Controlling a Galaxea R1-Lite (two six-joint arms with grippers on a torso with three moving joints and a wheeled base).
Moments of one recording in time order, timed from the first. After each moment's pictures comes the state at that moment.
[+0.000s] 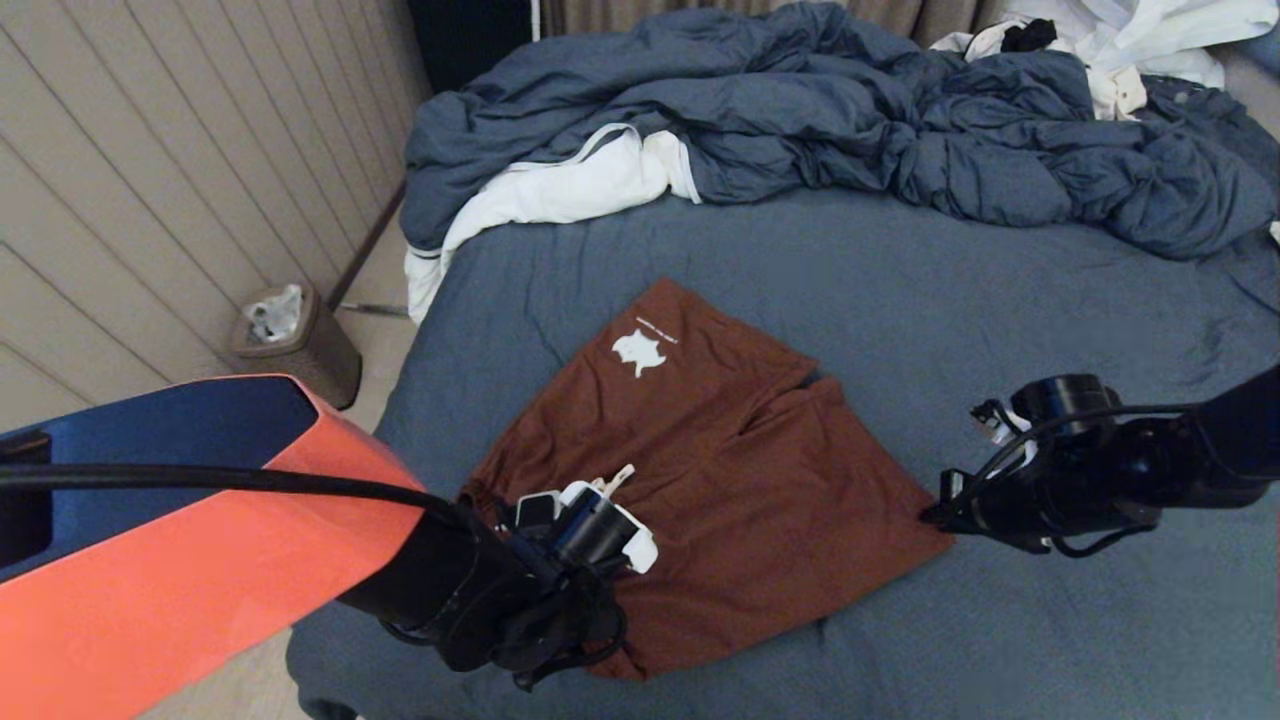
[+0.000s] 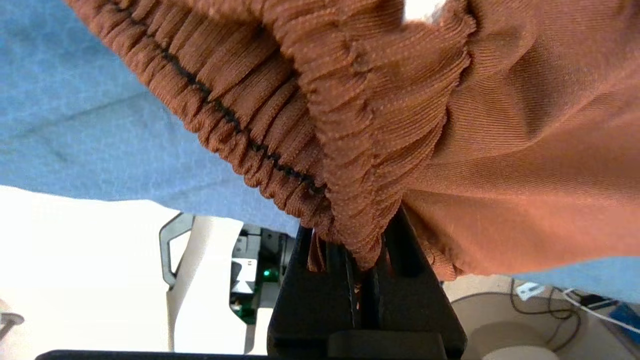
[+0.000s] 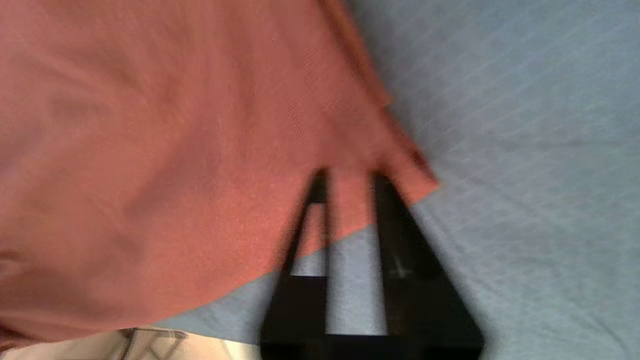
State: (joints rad) left arm -0.85 2.15 -1.03 -0.07 0.33 -0.85; right arm -0.12 1.99 -0.97 -0.08 0.24 0.24
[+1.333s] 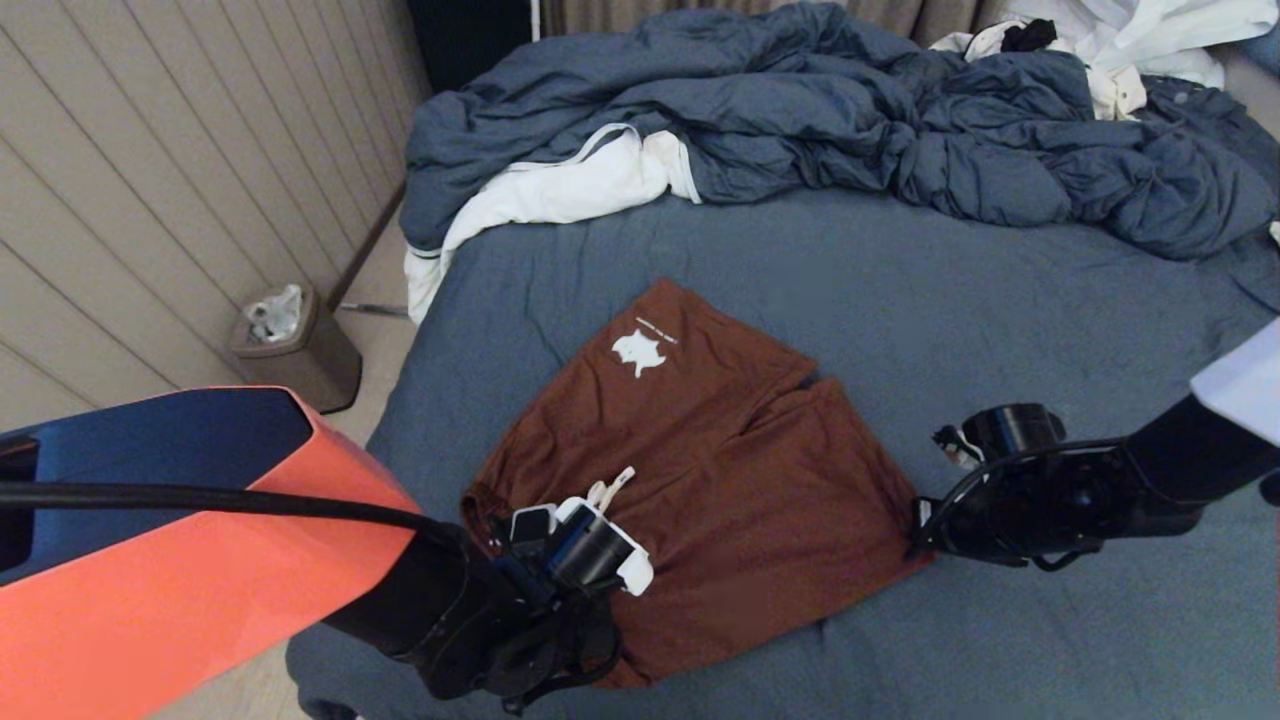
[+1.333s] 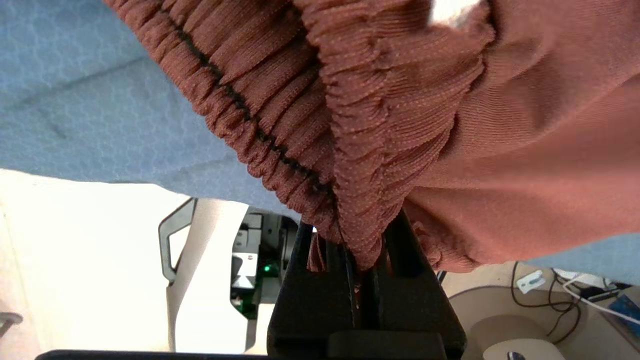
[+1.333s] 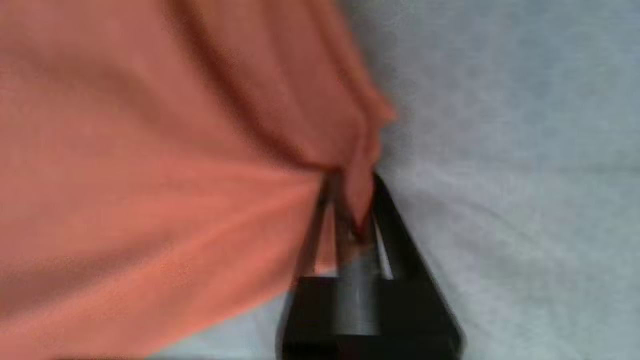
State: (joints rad) left arm -0.86 2.13 -0.96 -0.12 0.33 -0.86; right arm -0.05 2.08 -0.92 -0.22 0.05 0.19
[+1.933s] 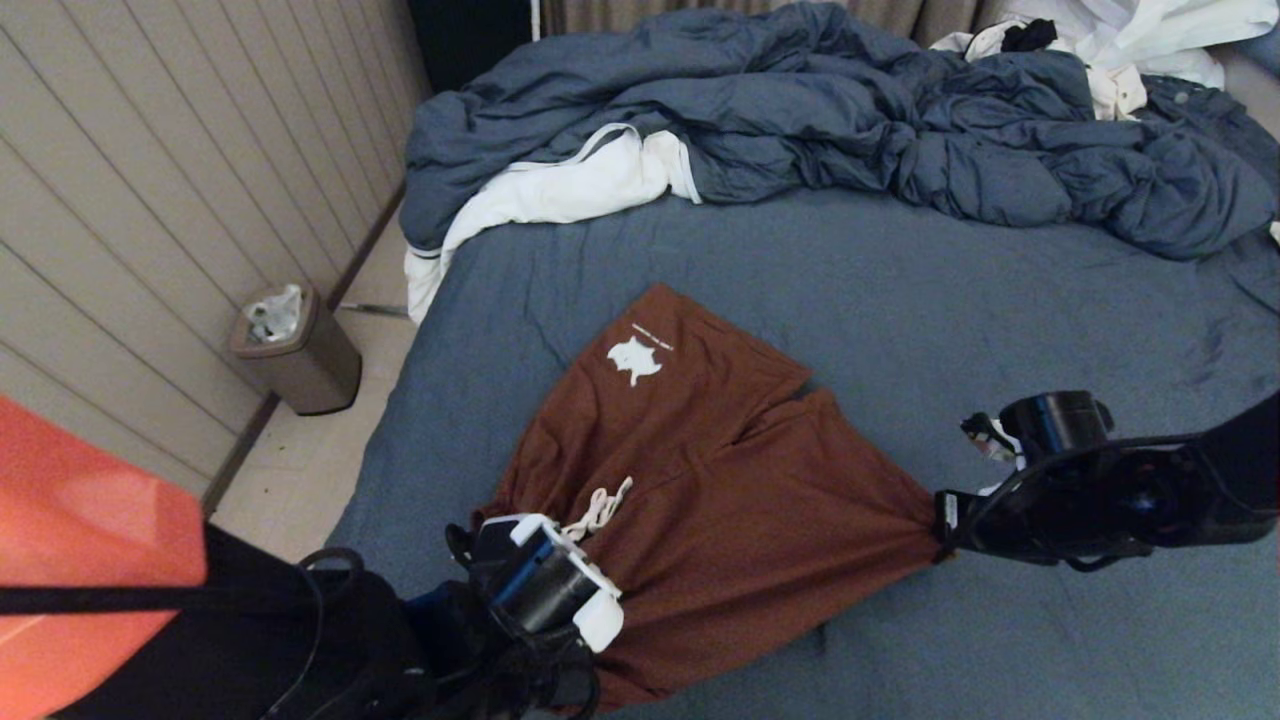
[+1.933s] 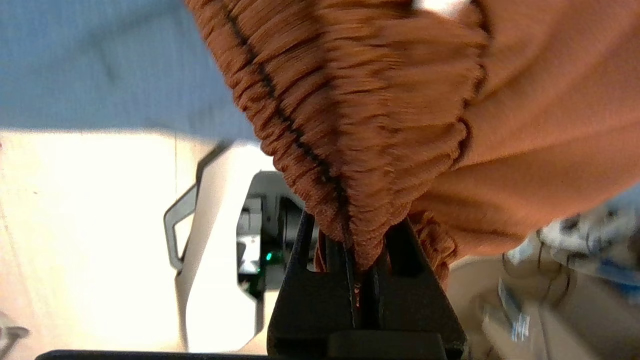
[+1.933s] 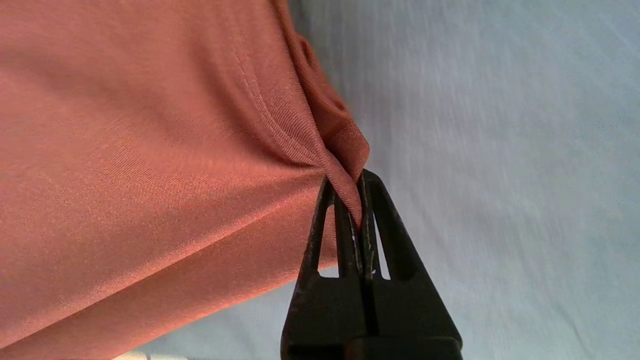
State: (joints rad) left arm -0.96 1.89 -0.76 -0.12 0.33 -0.85; right arm -0.05 1.92 -0.81 -0.21 0.06 0.18
